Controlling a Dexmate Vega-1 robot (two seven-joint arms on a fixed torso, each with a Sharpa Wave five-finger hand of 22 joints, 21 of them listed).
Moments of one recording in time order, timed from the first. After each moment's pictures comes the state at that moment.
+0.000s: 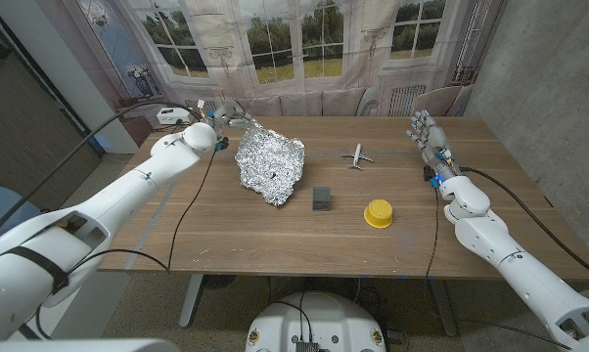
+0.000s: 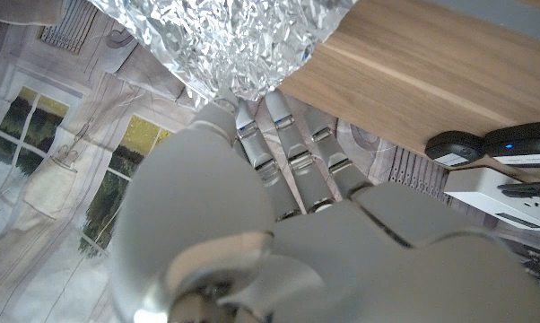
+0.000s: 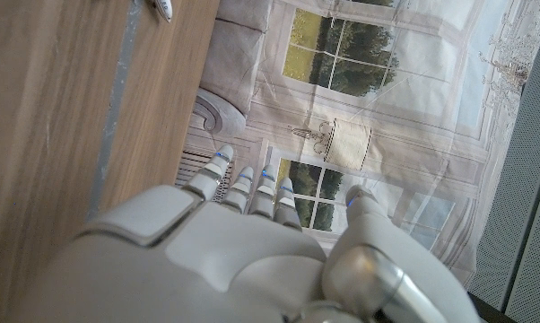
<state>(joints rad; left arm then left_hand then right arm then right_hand) 0.46 0.66 0.62 -1.37 -0.10 0.24 0.12 1.26 0.12 0.26 -0.12 0.26 0.93 -0.10 0.52 0.27 0.95 -0.18 0.50 0.31 0.75 -0.08 0.44 0.42 0.28 0.03 0.76 0.24 -0.93 -0.56 -0.27 -1.37 0.66 0.38 -0.03 0.16 0.09 0.29 -0.05 0.20 0.10 -0.02 0.18 0.17 0.15 0.01 0.19 0.18 0.06 -0.02 0.19 0.17 0.15 0.07 0.21 0.17</state>
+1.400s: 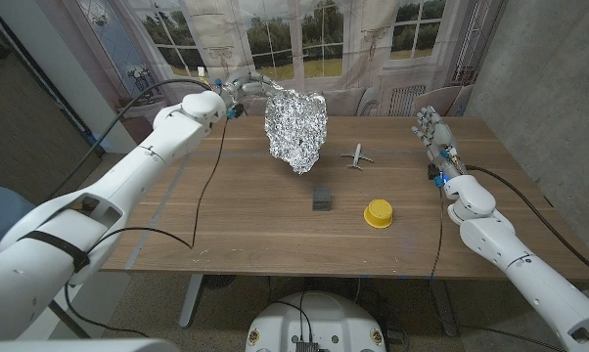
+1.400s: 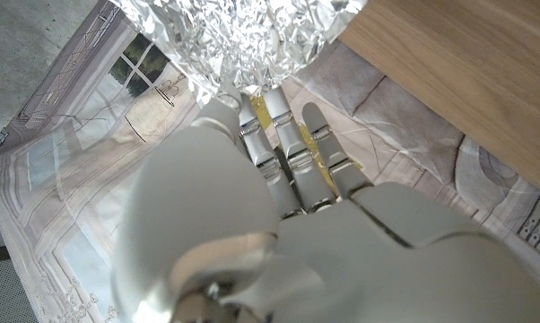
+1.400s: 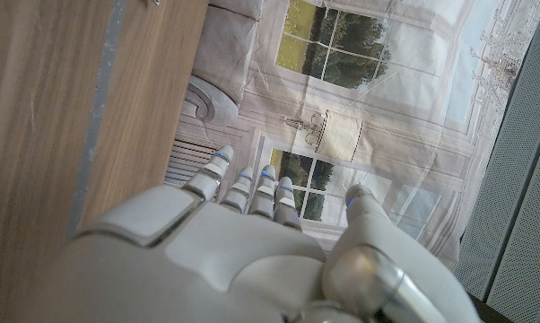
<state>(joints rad) 0.37 0.58 0.54 -1.39 -0.33 0.24 -0.04 1.30 0.11 0.25 -0.15 0.20 0.96 -0.04 0.53 0.27 1.00 -0.12 0.49 0.31 0.83 -0.10 0.49 0.51 0.29 0.04 0.84 0.24 -0.98 -0.59 -0.24 -1.45 0.65 0.37 -0.08 0.16 0.09 0.29 -0.05 0.20 0.10 -0.02 0.18 0.17 0.15 0.01 0.19 0.18 0.06 -0.02 0.19 0.17 0.15 0.07 0.21 0.17</state>
